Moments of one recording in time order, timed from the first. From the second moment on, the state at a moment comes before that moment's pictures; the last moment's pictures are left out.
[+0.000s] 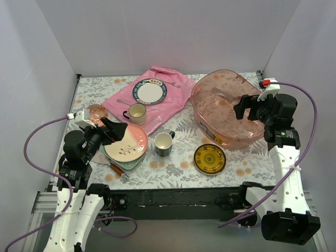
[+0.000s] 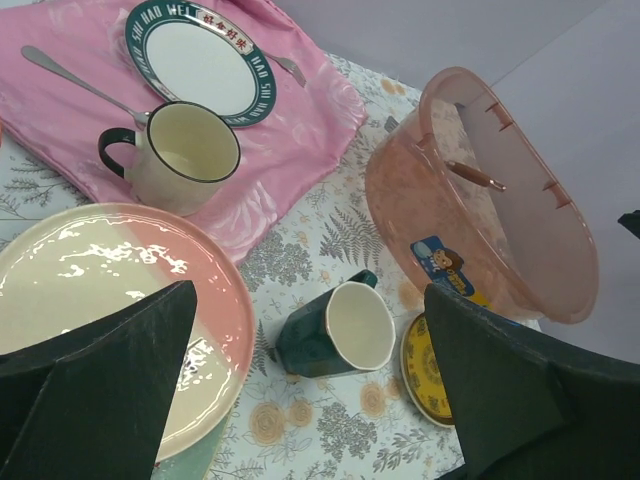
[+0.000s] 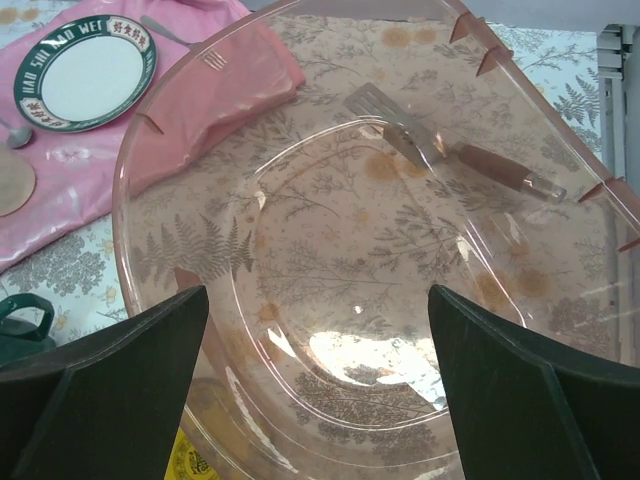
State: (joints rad) left arm -0.11 0.48 0.73 -0.42 0.23 -0.57; right arm -0.09 0.92 0.99 -0.42 -0.34 -0.02
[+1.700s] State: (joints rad) left arm -0.20 1.06 0.87 -0.71 -0.23 -0.62; right arm -0.09 0.99 0.72 -0.33 -1.33 -0.50
